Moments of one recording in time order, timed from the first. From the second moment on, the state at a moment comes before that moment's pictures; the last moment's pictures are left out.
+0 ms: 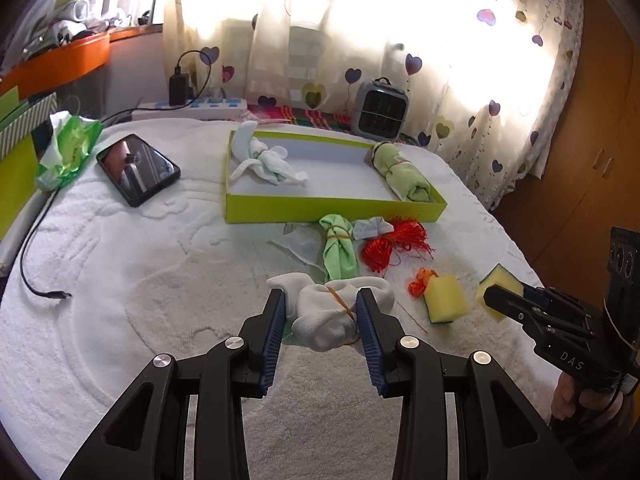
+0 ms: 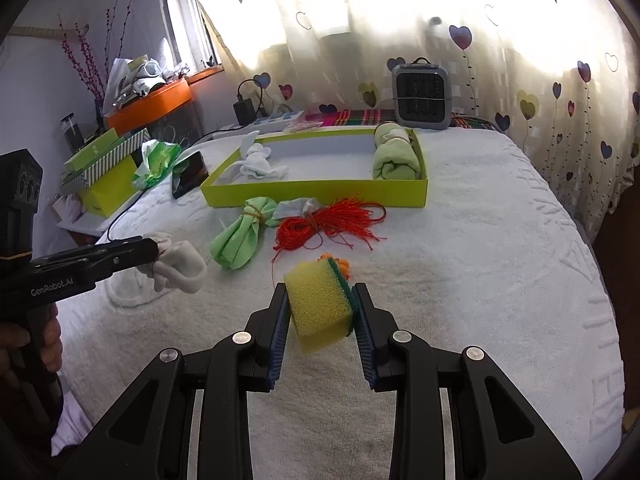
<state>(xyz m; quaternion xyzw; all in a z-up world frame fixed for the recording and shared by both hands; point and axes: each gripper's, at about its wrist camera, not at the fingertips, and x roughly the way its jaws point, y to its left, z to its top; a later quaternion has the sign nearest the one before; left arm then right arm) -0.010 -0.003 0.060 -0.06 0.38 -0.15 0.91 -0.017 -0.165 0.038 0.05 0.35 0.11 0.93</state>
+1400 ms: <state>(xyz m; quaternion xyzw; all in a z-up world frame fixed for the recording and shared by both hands) 0.141 0.003 0.071 -0.04 0.38 -0.10 0.92 0.135 -0.175 0.061 0.02 0.36 0.08 0.93</state>
